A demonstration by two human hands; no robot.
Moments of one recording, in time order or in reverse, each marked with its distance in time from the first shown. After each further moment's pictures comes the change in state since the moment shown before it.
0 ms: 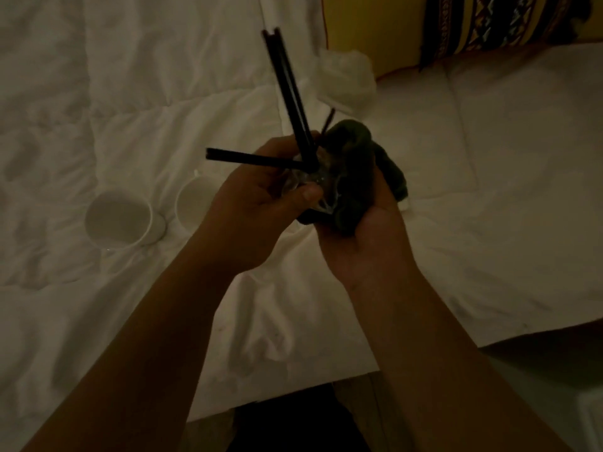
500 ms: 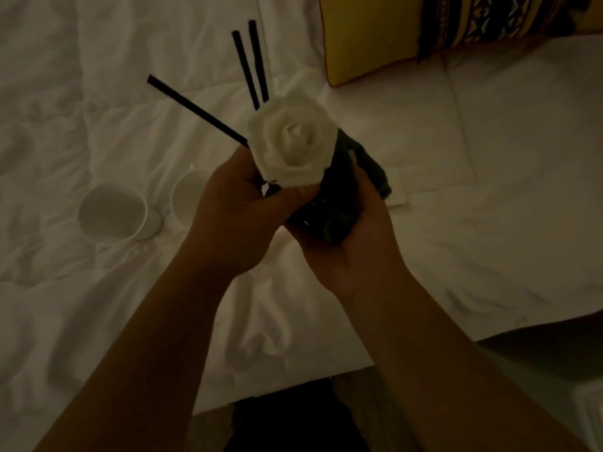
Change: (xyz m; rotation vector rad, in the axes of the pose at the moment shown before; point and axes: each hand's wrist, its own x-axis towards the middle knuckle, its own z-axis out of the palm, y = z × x) left_hand -0.012 0.010 0.005 0.002 0.133 -0.018; right_hand -0.012 0.008 -0.002 0.078 -0.130 0.160
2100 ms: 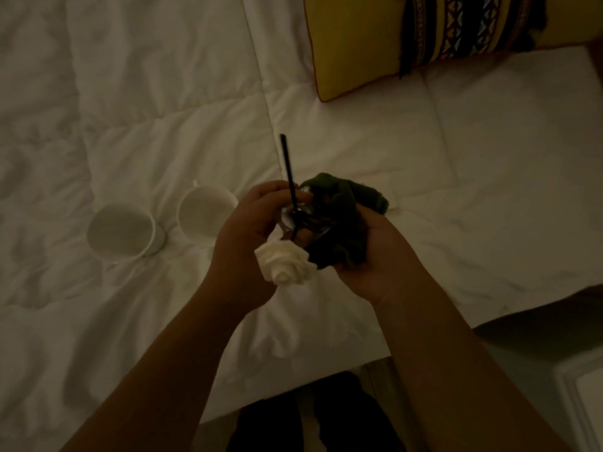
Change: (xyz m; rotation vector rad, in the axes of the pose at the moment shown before) left_hand -0.005 -0.016 0.000 0.254 -0.067 -0.030; right_hand -0.001 -0.011 -0.031 -0.283 0.011 -0.012
